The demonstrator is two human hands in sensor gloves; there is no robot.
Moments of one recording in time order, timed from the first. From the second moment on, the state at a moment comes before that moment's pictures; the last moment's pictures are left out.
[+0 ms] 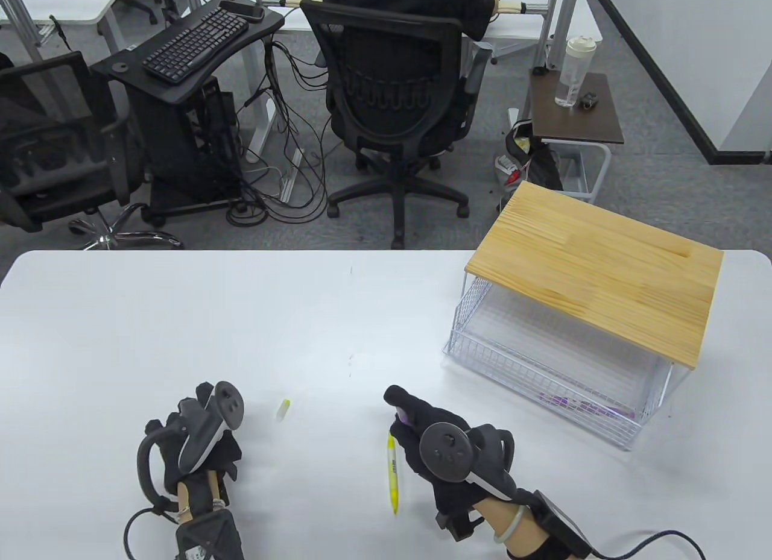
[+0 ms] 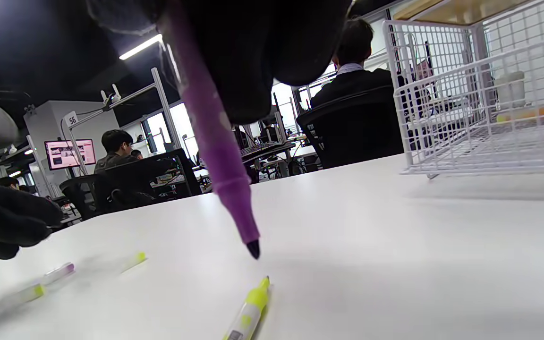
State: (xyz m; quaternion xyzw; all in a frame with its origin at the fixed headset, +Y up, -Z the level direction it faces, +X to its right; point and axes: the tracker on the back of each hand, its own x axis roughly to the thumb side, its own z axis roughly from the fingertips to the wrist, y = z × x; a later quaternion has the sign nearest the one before) left_hand -0.289 -0.732 -0.354 -0.12 0.22 -0.08 0.97; right_hand 0.072 -0.696 -0.291 0.16 -0.05 0.96 0.21
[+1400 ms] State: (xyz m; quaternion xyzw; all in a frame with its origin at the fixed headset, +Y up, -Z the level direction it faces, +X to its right) left_hand -0.226 -0.707 -0.360 0.00 0.15 -0.05 0.99; right_hand 0.086 -0.705 -0.318 0.18 0.10 0.91 0.35
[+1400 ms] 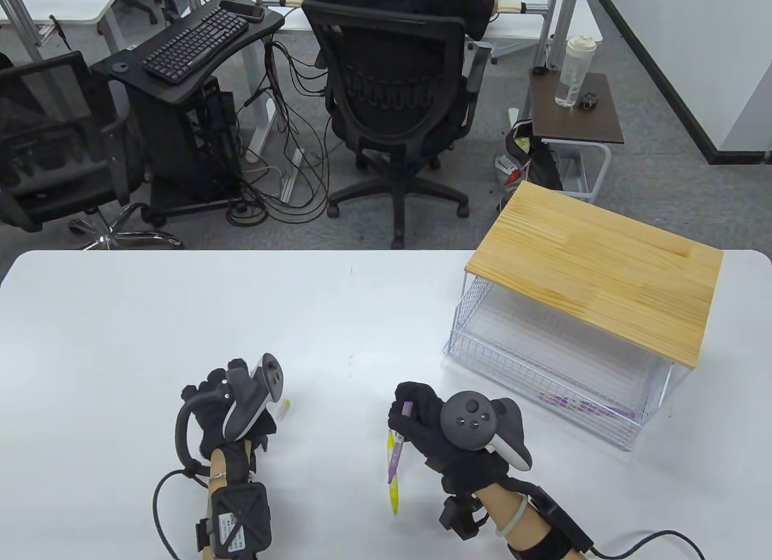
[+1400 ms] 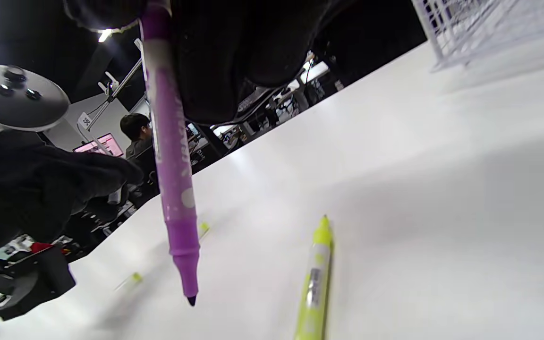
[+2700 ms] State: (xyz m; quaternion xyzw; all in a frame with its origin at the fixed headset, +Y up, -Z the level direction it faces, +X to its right) left_hand -0.184 -0.725 -0.303 -0.01 -0.14 0.35 0.93; right_hand 0.111 -0.720 -0.343 0.20 0.24 0.79 0.52
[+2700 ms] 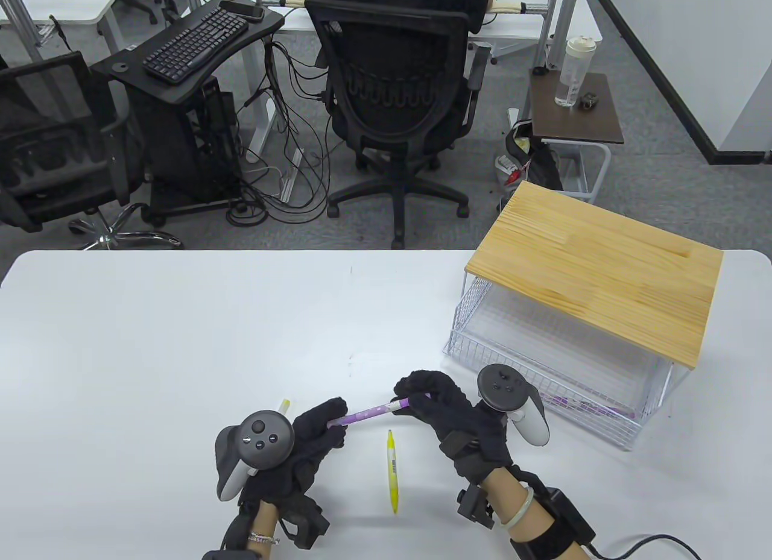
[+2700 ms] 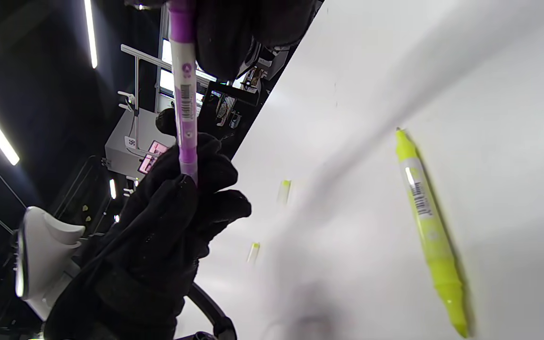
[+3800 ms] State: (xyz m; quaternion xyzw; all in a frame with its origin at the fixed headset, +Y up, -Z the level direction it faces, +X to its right) left_hand -0.154 -0.714 -0.277 0.17 -0.16 0.14 0.96; right_hand 0.099 -0.692 -0.319 0.19 0.09 0.93 0.31
